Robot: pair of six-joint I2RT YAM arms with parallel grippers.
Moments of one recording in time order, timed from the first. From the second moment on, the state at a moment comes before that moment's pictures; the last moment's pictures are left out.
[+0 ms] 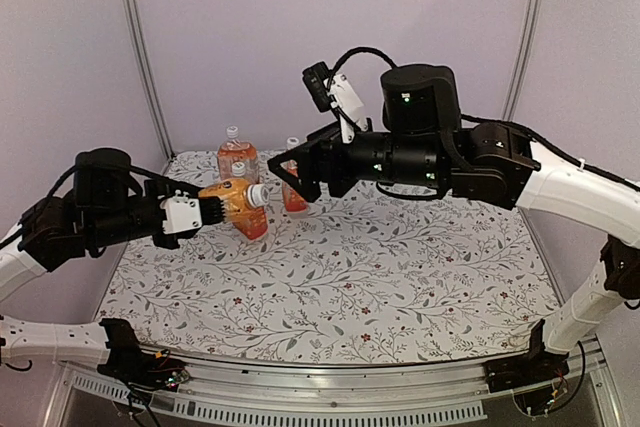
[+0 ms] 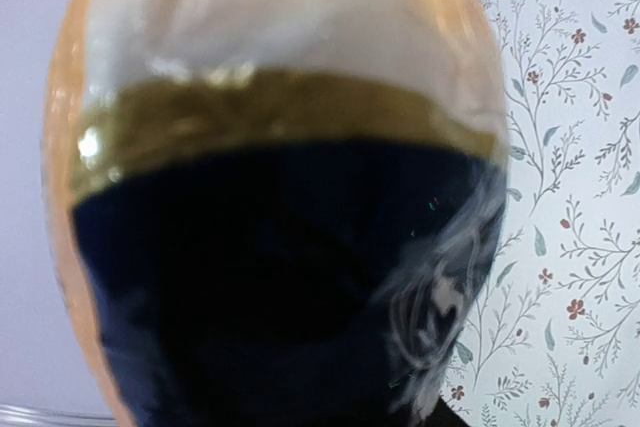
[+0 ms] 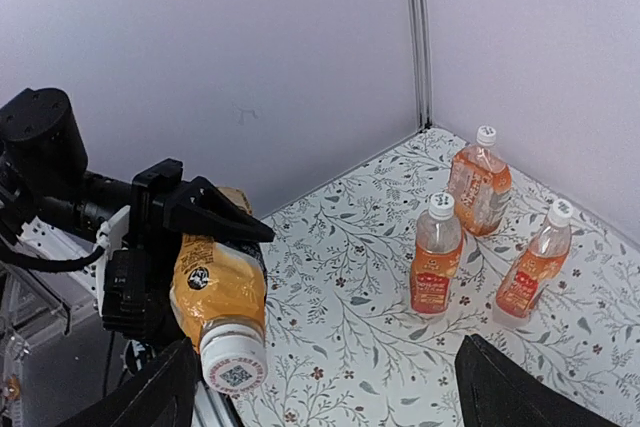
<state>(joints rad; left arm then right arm) -0.88 0.77 0.93 -0.61 -0.17 0.99 1.23 1.56 1.65 -0.33 0.12 0.13</state>
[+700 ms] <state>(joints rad) -0.88 0.77 0.92 -0.51 -0.26 1.04 1.18 1.69 1.74 -0.34 -0.13 0.67</state>
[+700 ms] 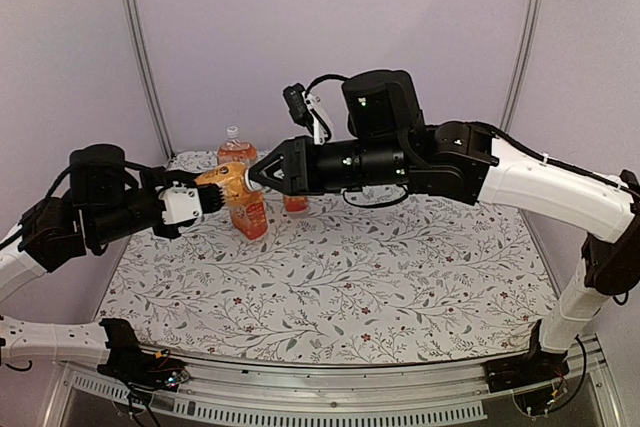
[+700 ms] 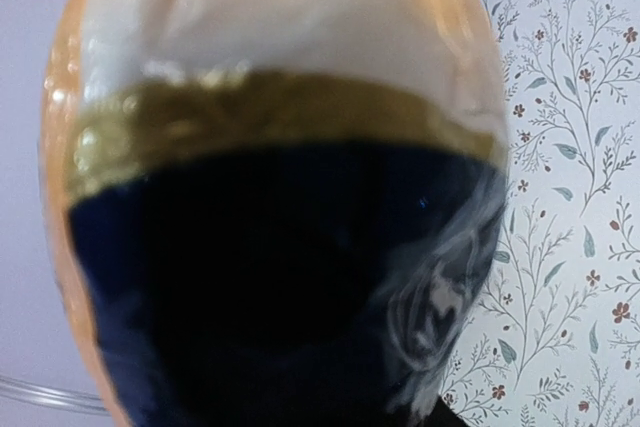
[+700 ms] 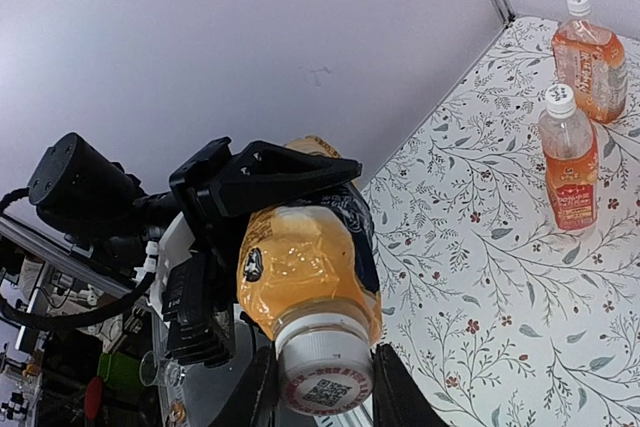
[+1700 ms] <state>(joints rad) -0.88 0.80 1.12 -1.09 0.24 1.04 1.59 1.67 1.69 -0.45 0.39 -0.71</state>
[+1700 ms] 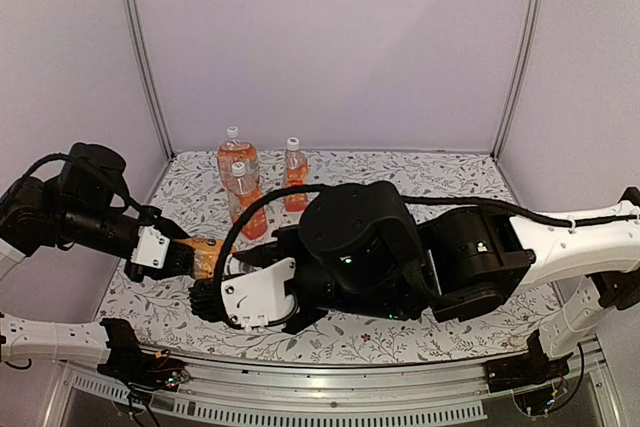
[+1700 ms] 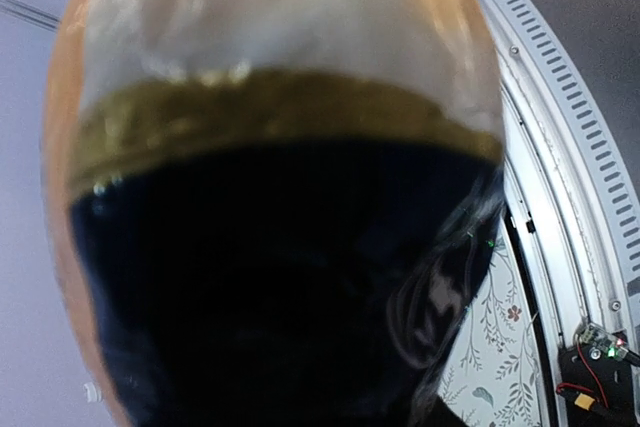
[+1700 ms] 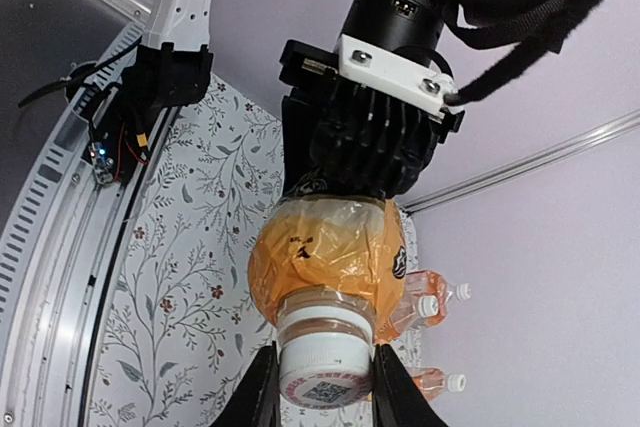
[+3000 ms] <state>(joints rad) -0.64 0.47 0.59 -0.37 0.19 0.08 0.93 1.87 1.38 -0.89 0.16 0.57</state>
